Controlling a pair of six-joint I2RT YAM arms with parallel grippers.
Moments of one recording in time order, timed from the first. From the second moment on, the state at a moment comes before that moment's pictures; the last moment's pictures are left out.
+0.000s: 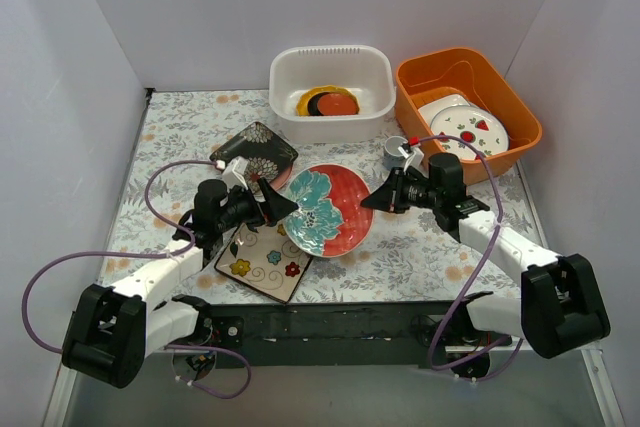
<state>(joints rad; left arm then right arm) -0.33 1.08 0.41 0.28 0.47 -0.71 0.36 1.21 0.61 0.13 -0.71 0.58</state>
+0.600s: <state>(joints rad) -0.33 1.08 0.30 0.50 0.60 -0.85 0.37 1.37 0.61 0.41 -0.85 0.71</state>
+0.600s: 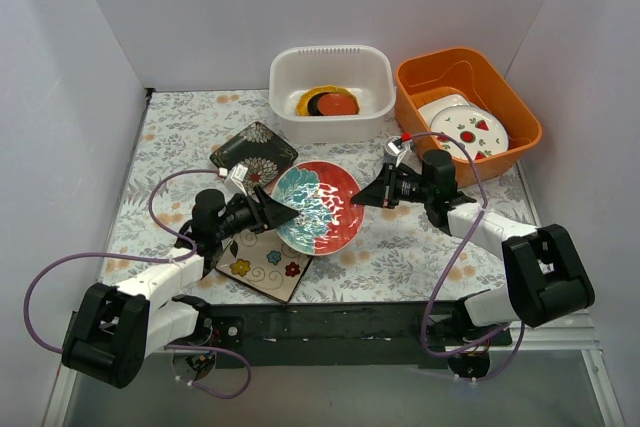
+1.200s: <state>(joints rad) -0.33 1.09 0.30 0.56 0.63 -0.89 0.37 1.41 0.61 0.48 -0.90 0.73</state>
